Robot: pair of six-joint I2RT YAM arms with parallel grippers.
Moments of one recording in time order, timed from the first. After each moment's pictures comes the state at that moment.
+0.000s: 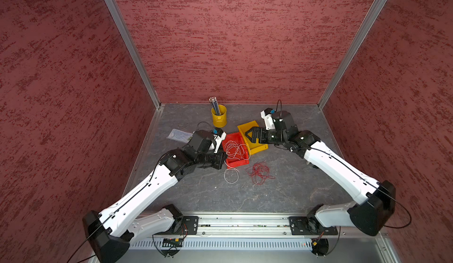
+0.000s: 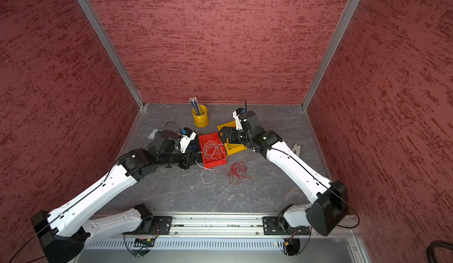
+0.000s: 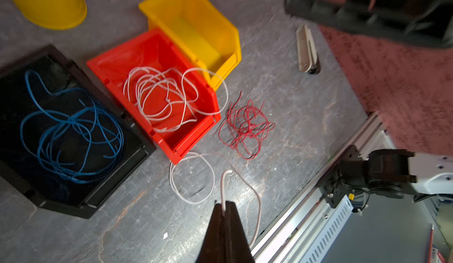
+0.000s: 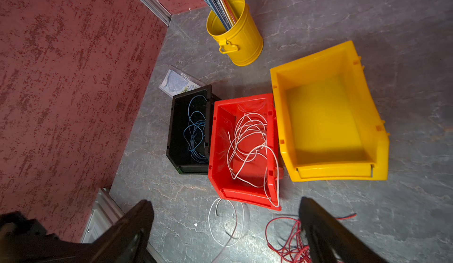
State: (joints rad) left arm -0.69 1.07 1.12 -0.79 0.18 -0.36; right arm 0.58 1.36 1.27 -0.54 -0.21 0.55
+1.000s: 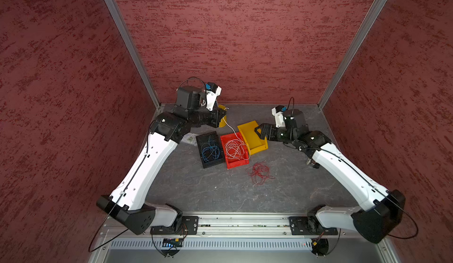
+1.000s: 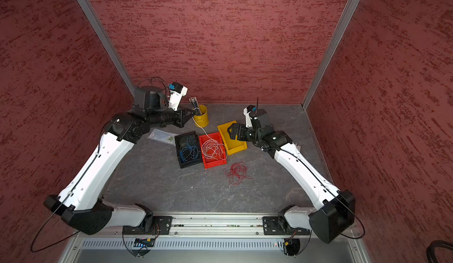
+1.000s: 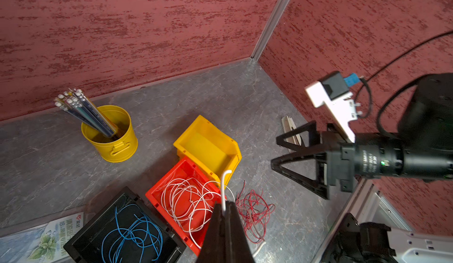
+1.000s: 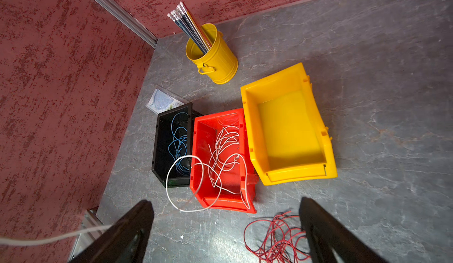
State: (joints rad) left arm -0.42 1.38 1.69 -0.84 0.33 -0.17; right arm 0.48 1.31 1.25 -0.57 -0.19 0.53
